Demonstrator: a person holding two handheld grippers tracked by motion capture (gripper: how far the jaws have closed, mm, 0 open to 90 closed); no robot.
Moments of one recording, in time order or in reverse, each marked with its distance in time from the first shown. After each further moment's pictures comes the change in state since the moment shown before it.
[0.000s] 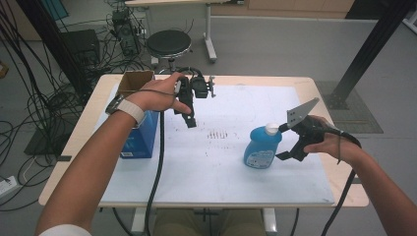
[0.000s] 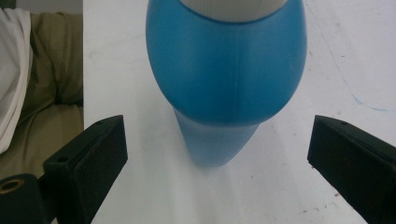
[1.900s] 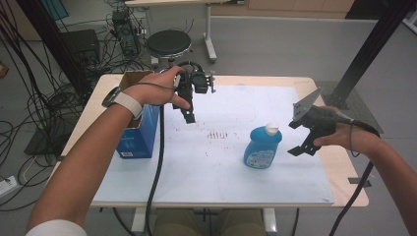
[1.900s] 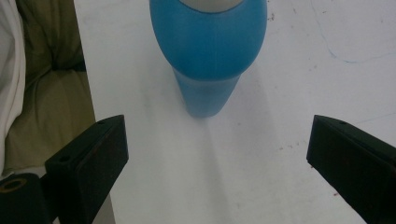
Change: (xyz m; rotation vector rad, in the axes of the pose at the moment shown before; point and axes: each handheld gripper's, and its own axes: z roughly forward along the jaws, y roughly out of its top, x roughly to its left) left arm 0.002 0.002 -0.015 0.016 0.013 0.023; right arm 0.004 0.019 -0.037 0.199 -0.048 0.038
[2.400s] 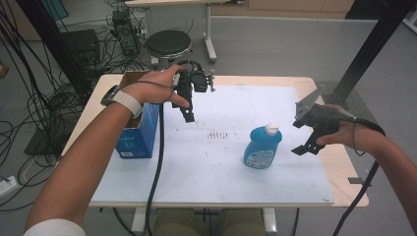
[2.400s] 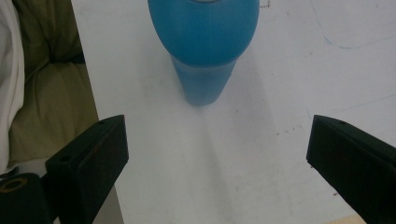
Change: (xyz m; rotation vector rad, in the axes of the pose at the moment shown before) left arm 0.001 -0.001 -0.004 0.002 0.003 0.004; right arm 0.001 0.001 -0.009 0.047 -0.011 0.021
